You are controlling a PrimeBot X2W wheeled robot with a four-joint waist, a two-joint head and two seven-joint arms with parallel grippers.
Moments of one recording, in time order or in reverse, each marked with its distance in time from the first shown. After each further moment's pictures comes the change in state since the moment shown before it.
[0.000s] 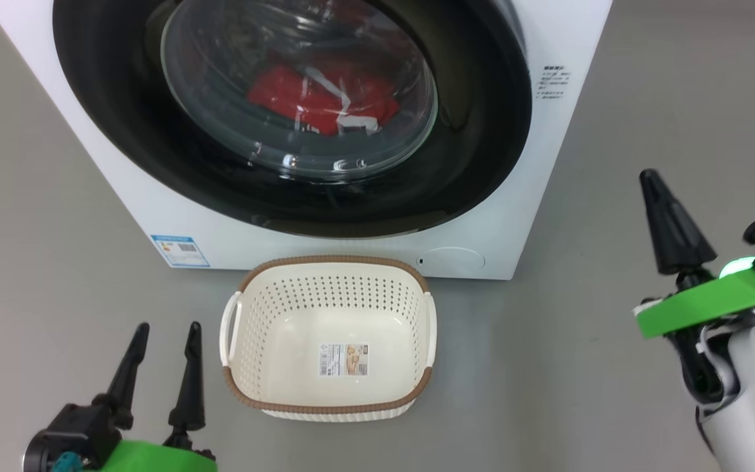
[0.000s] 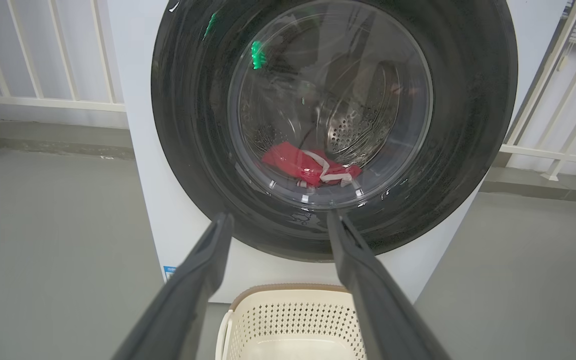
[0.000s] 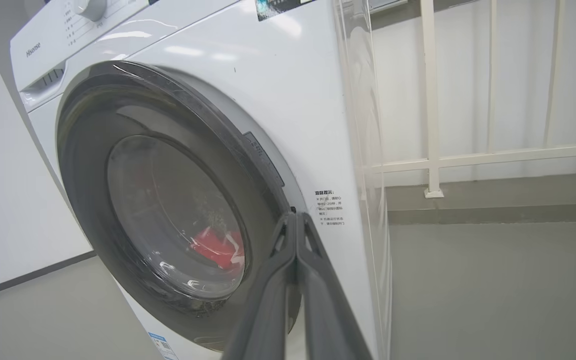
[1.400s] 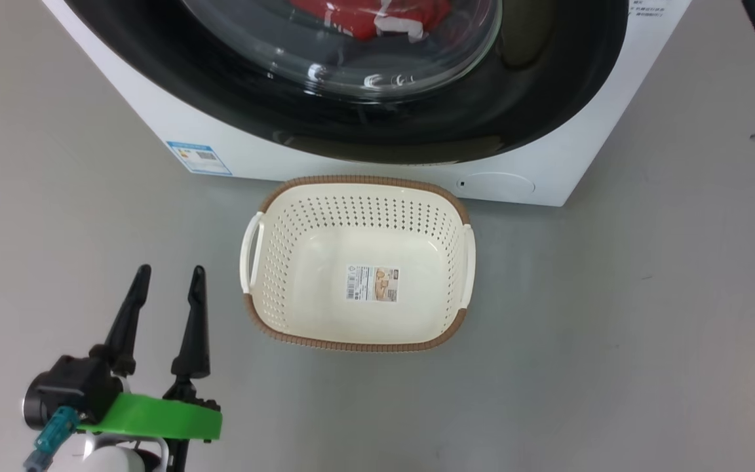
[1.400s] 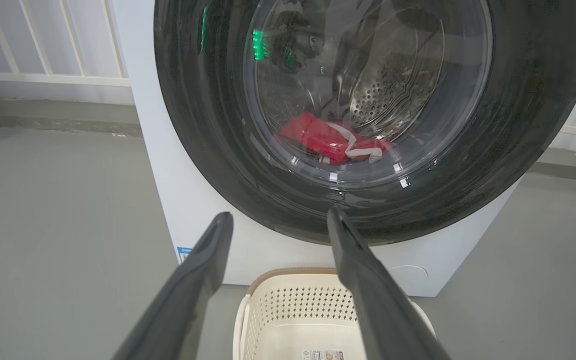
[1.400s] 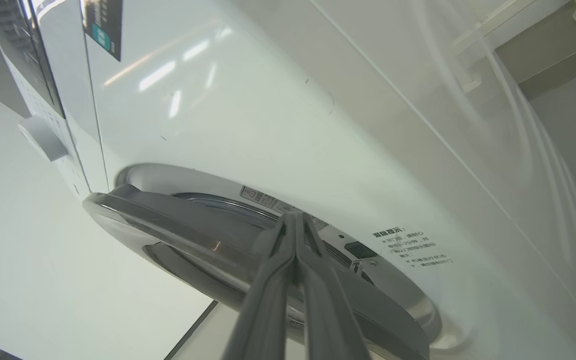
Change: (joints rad) left arm -0.115 0.000 -0.024 -0.019 -0.009 0.000 -0.001; right arm -0.502 -0.279 0.205 0.144 0.969 0.000 0.381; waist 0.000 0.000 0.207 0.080
